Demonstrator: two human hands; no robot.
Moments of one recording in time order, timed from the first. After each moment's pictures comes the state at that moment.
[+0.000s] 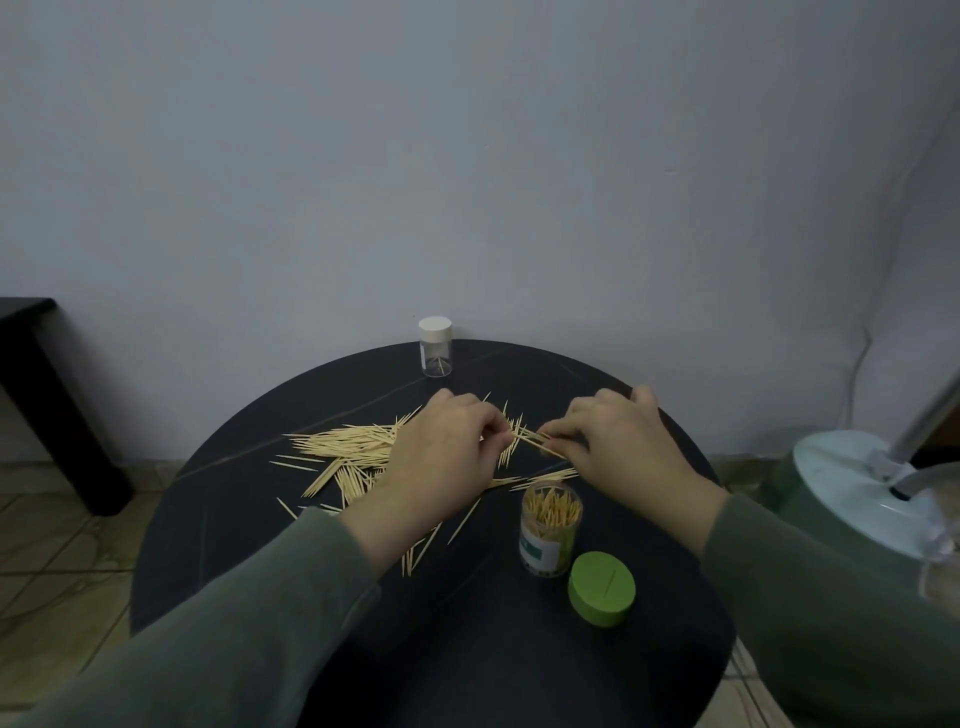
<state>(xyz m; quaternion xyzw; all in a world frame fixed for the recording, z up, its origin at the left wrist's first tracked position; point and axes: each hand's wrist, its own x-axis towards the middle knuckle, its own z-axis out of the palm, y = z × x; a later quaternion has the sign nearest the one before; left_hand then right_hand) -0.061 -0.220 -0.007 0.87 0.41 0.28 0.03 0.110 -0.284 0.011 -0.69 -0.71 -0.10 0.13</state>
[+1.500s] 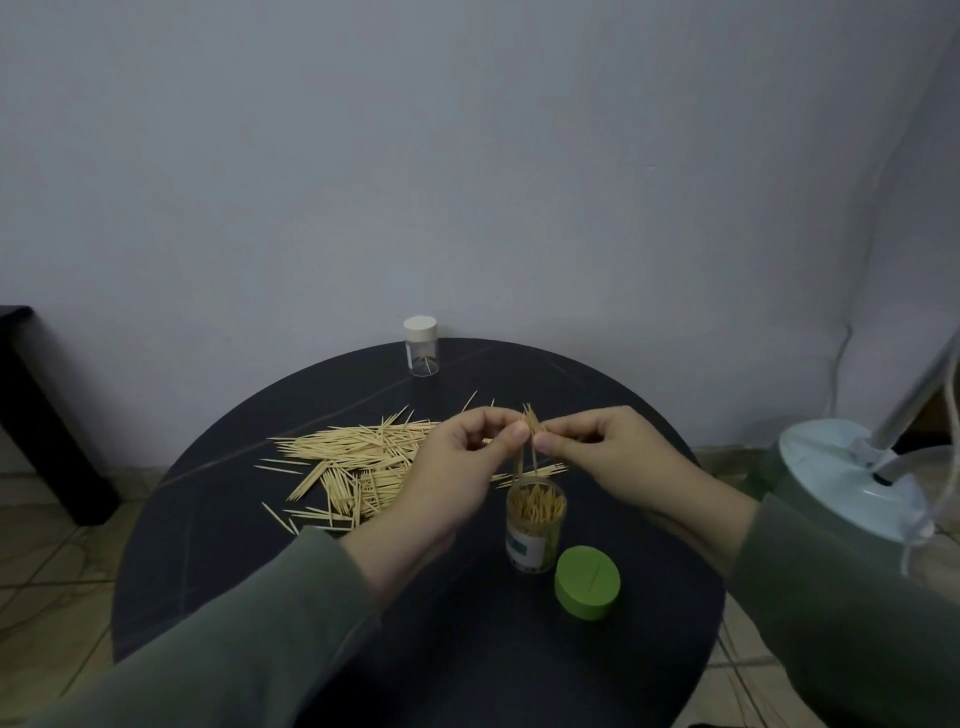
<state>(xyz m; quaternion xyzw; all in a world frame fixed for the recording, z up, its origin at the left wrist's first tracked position) -0.047 -0.247 -0.014 0.65 0.34 0.40 0.56 0.112 -0.306 0.013 -0.63 -0.59 0.30 0.40</state>
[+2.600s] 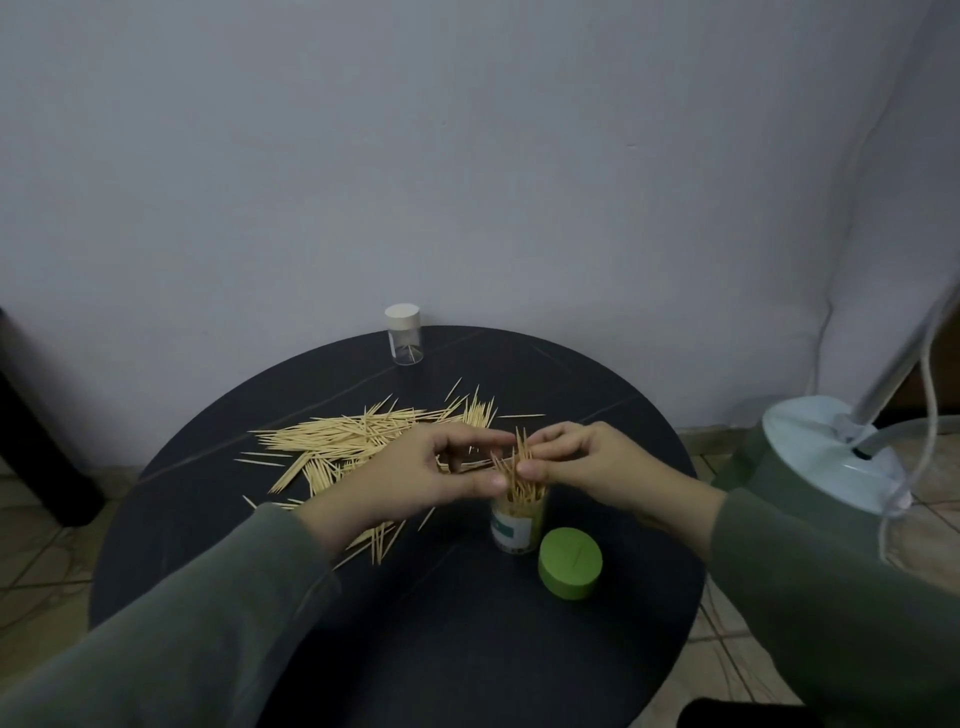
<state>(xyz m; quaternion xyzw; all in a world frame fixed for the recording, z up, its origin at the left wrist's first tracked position) -0.075 -0.215 -0.020 0.86 0.26 0.17 0.40 0.126 -0.306 -0.014 -0.63 -0.57 0.39 0.36</state>
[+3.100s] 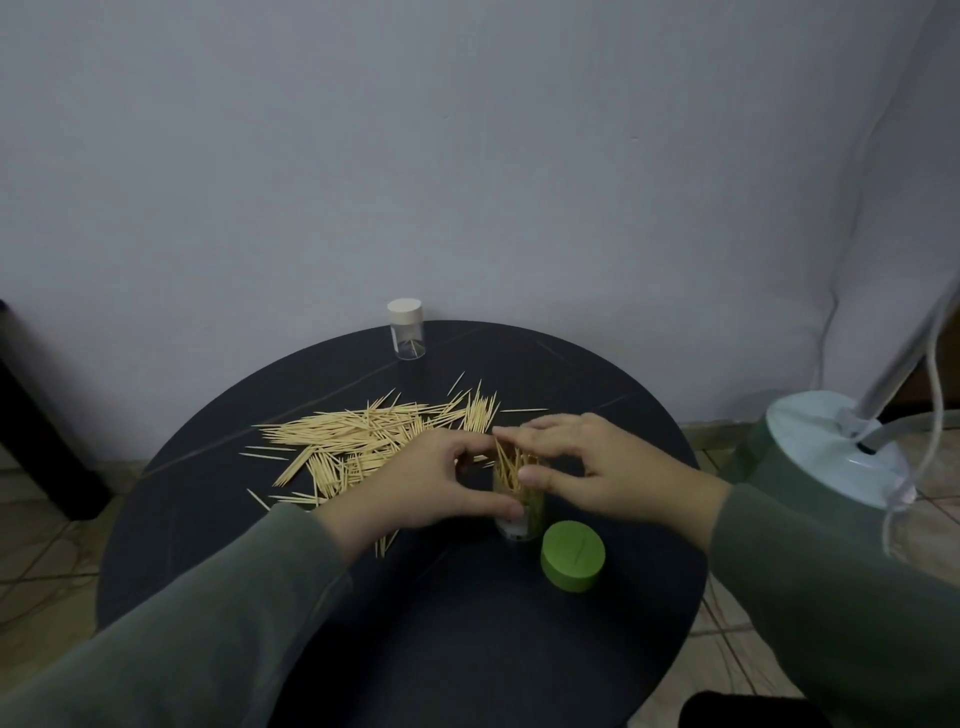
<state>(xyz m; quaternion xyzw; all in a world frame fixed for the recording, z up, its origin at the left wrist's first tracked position) -0.066 -0.222 -0.028 0.89 0.26 0.15 0.35 0.131 -0.311 -0.011 -0.59 -0.78 0.15 0.16</state>
